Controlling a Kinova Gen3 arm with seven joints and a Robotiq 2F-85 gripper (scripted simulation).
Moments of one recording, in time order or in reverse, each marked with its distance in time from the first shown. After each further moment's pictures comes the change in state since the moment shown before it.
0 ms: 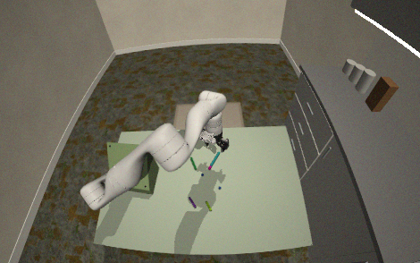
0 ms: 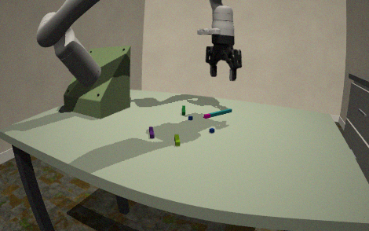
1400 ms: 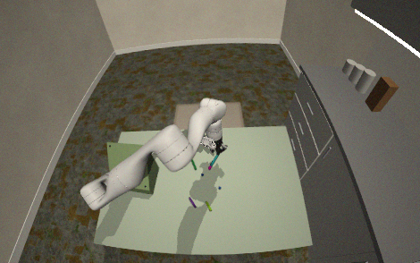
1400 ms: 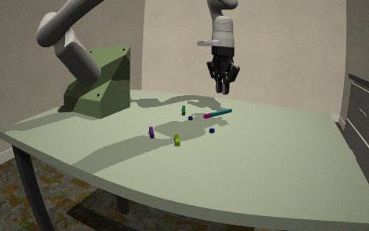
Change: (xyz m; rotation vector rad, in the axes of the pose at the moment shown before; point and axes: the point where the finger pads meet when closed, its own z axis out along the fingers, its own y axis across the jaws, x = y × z) arm 0.000 0.001 0.039 -0.002 0.000 0.007
